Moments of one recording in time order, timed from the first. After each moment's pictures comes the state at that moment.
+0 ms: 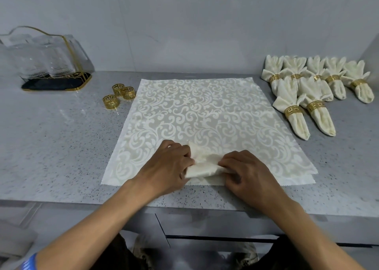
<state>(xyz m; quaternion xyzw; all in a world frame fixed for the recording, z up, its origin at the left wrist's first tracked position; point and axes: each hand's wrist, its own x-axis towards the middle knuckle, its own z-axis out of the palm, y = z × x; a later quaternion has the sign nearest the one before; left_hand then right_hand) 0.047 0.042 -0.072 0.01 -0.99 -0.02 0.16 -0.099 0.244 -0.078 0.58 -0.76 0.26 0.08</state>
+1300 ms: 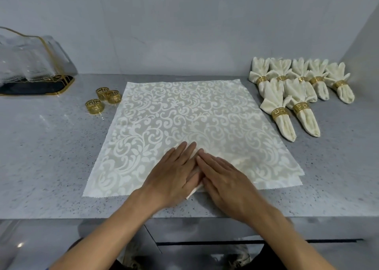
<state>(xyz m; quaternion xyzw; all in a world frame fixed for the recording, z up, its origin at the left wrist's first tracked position) 0.022 0.071 -0.092 0.09 -0.99 -0.09 0.03 -0.087 0.238 -0.087 0.59 -0.79 0.16 0.03</state>
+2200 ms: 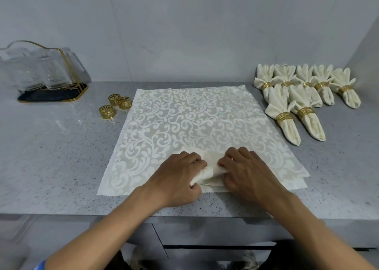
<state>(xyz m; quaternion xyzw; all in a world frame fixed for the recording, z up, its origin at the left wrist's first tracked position) 0.034 0.077 -0.059 0.04 -0.99 -0.11 0.08 -0.117 0.240 -0.073 0.56 -0.81 0.06 0.13</state>
